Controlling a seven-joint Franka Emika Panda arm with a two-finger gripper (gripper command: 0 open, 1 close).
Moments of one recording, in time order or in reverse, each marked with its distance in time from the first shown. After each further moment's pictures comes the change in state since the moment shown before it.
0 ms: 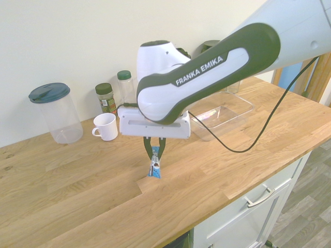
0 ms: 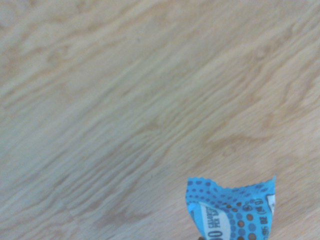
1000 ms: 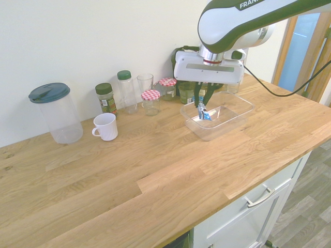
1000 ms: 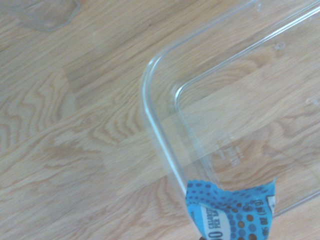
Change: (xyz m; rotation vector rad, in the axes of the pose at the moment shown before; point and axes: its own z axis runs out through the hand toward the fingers) arm 0.189 0.022 -0.103 0.067 0.026 -0.076
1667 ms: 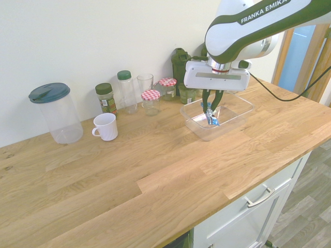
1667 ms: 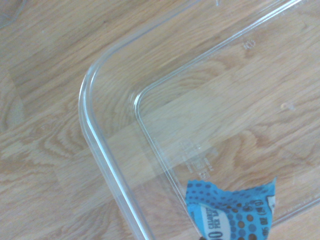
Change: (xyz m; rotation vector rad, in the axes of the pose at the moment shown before) arm 0.029 0.011 0.037 -0.020 -0.004 0.015
